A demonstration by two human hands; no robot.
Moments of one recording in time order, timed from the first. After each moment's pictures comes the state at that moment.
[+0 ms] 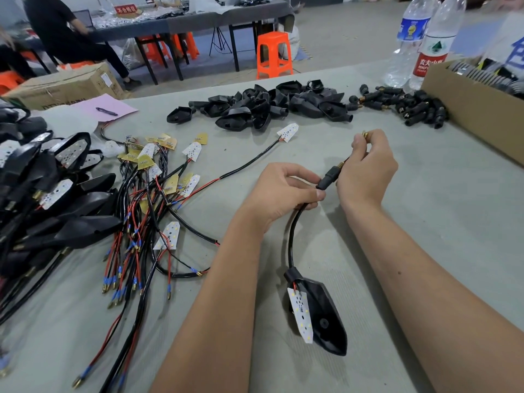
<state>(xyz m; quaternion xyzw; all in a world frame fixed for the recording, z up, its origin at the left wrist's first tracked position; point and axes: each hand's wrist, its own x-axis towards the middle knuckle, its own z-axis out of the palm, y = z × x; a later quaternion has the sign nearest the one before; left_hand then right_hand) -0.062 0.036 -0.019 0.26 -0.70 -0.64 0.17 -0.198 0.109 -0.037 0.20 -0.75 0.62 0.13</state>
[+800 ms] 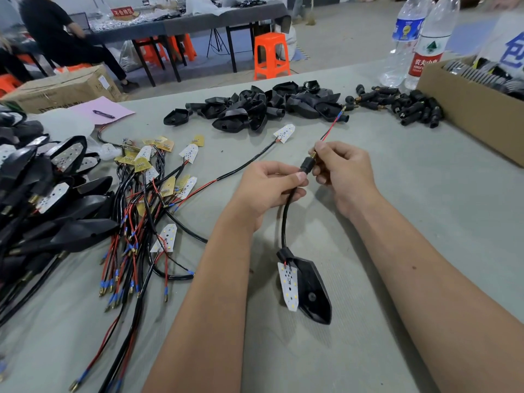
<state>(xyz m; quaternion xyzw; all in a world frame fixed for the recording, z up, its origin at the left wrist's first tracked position) -0.057 0.026 -0.015 0.29 -0.62 -0.70 0.21 -0.197 0.104 -0.034 0.25 -0.57 0.75 -0.23</state>
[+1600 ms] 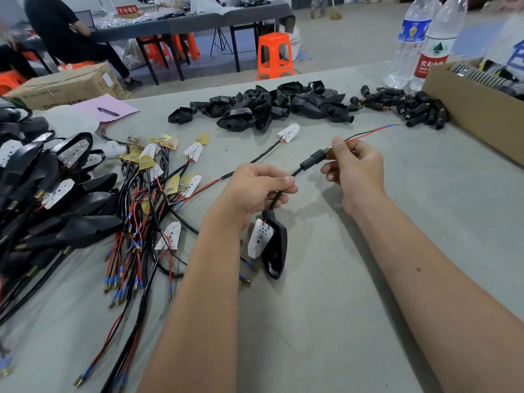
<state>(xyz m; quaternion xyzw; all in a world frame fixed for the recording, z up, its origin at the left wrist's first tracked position) -0.038 0.005 -0.015 0.32 -0.65 -0.67 0.17 -0.199 0.103 -0.032 0.17 -0.59 0.77 -0.18</state>
